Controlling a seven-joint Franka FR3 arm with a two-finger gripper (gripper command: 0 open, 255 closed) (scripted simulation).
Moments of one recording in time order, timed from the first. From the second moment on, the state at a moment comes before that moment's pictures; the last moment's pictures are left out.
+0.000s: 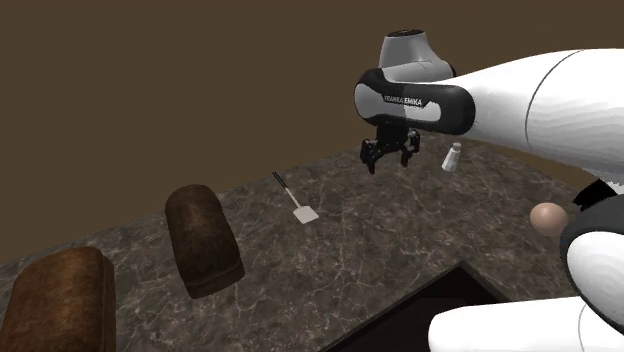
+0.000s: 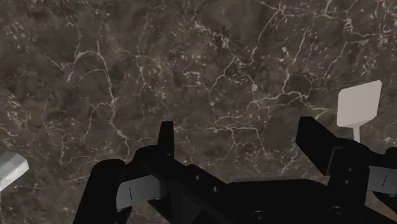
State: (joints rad) arm 0.09 -0.42 0.20 -2.27 -0.01 1.89 0.04
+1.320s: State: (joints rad) arm 0.23 0.19 0.38 -1.91 -0.12 2.14 0.21
